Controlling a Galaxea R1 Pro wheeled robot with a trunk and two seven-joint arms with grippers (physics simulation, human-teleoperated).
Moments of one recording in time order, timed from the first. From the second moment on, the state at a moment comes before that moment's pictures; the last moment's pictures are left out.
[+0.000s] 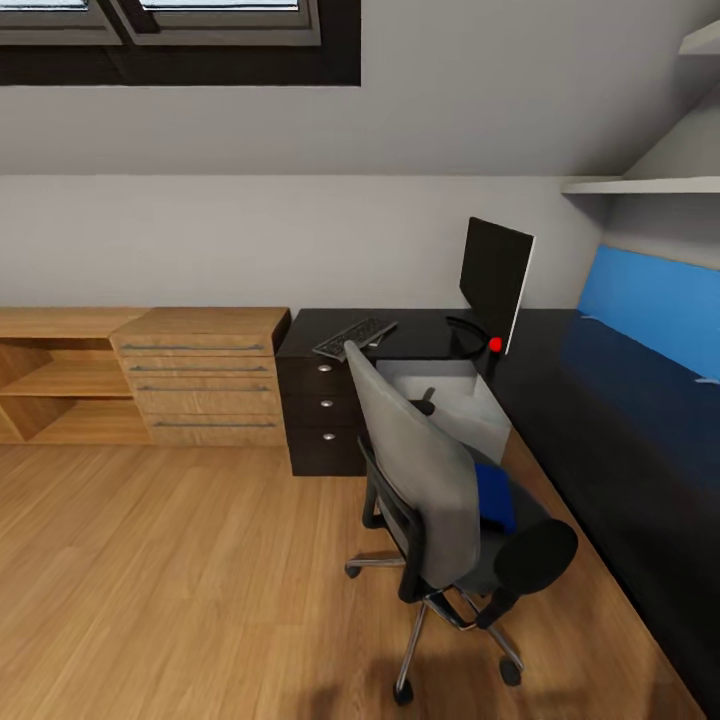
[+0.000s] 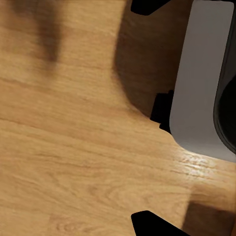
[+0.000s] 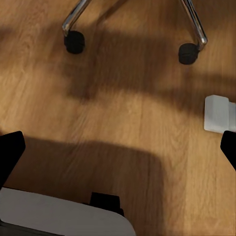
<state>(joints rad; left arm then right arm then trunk) 0.00 -0.01 0.05 -0.30 0.14 -0.32 0.11 0.00 -0.04 0.02 -0.11 0.20 -0.75 -0.09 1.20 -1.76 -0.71</state>
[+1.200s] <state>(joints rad) -0.06 -0.12 0.06 -1.21 0.14 0.35 0.17 -0.22 -0.06 -0.08 -0.72 -0.06 0.02 -0.15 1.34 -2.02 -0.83</state>
